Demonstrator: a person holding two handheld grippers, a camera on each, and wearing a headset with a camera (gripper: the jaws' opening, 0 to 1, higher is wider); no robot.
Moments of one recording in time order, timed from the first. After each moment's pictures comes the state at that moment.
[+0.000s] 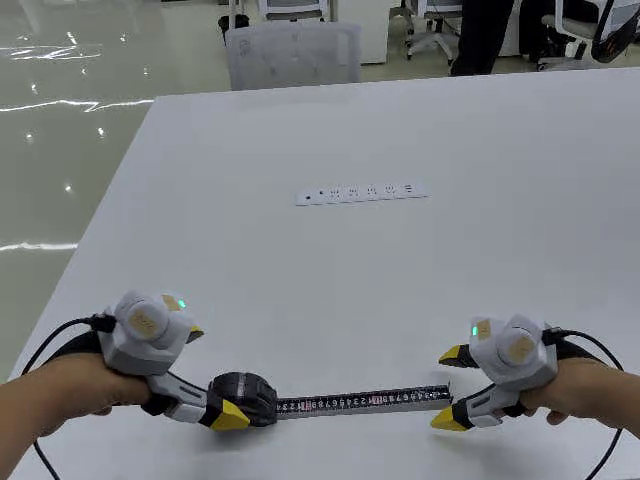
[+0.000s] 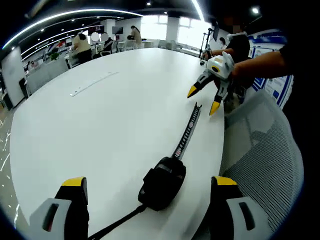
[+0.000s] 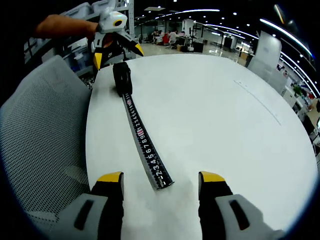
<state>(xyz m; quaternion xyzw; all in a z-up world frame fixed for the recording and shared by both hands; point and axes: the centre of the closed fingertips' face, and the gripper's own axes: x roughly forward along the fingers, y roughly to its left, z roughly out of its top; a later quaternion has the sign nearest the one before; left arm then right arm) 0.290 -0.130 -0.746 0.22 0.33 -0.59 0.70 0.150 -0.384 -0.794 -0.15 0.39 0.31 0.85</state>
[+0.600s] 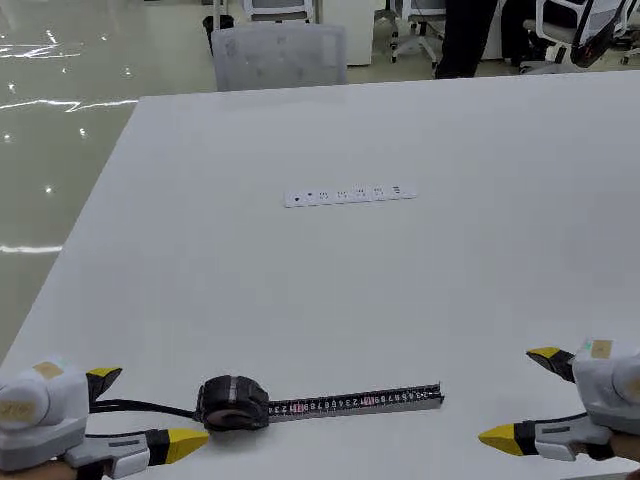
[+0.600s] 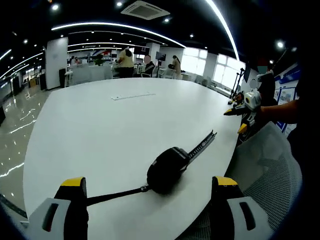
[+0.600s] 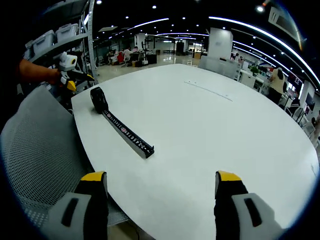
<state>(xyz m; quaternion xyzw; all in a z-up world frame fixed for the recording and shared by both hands) 0.276 -0.064 -0.729 0.10 0.29 -0.50 0.81 0.080 -0.439 -0.752 -0.08 0.35 0.15 0.92</state>
